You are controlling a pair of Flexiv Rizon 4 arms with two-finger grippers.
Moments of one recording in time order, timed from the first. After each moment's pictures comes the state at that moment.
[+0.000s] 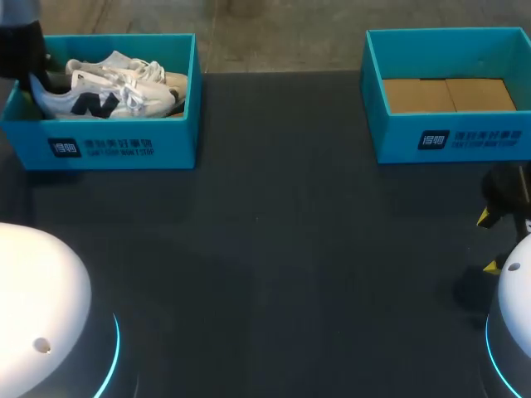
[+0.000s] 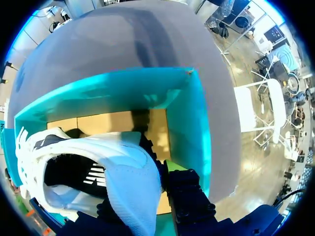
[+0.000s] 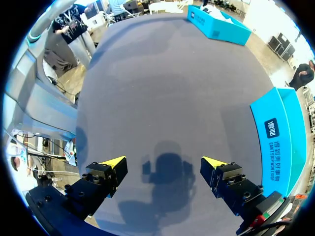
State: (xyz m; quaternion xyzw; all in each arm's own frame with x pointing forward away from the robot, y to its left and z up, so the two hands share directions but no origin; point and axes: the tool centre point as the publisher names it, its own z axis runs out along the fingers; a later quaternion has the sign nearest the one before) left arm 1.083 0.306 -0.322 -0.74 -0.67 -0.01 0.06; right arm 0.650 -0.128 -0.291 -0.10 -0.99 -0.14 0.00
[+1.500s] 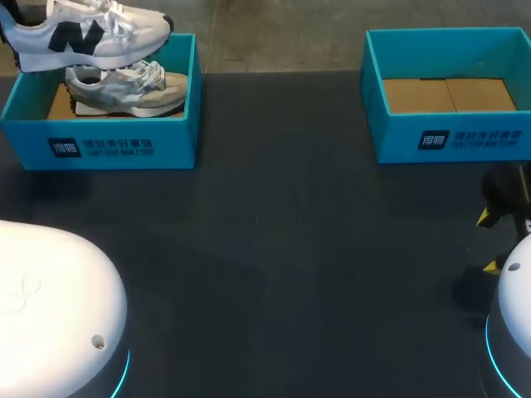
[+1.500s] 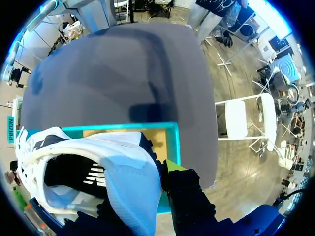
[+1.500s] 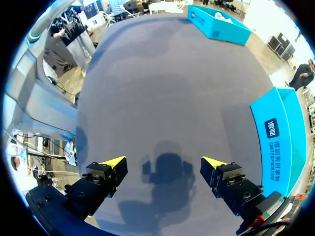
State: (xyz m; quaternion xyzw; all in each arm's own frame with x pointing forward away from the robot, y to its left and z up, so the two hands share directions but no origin) left arm 1.032 0.276 -0.146 -0.73 -0.69 0.00 0.05; right arm 0.650 -0.128 -0.291 -0.10 -0.99 -0.14 0.00
